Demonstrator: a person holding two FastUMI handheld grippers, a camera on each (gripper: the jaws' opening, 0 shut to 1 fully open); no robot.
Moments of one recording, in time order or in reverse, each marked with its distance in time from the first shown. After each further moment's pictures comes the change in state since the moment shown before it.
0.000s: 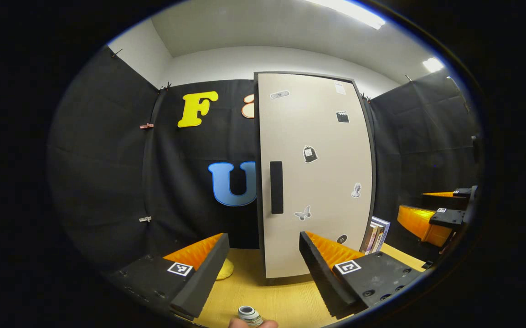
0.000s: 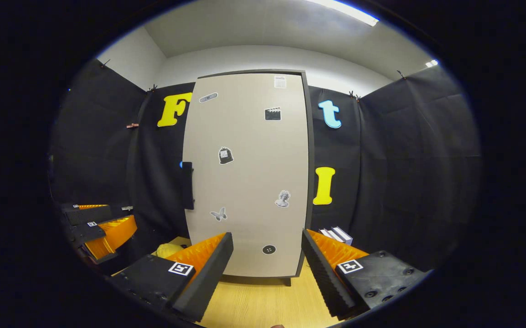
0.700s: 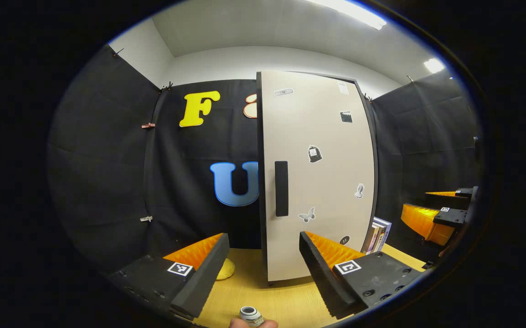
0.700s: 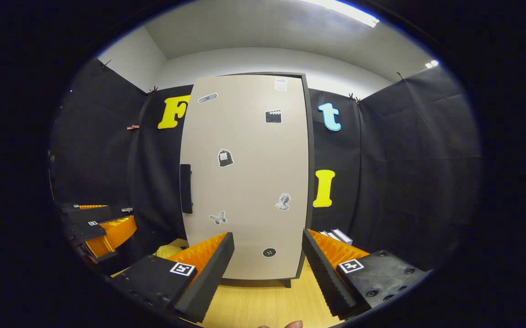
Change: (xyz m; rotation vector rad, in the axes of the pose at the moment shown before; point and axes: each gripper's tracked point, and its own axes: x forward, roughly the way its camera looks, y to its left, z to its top) left arm 0.004 0.009 -0.003 -0.006 0.003 0.009; right arm -0.001 -0.001 0.005 0.003 -0.033 -0.001
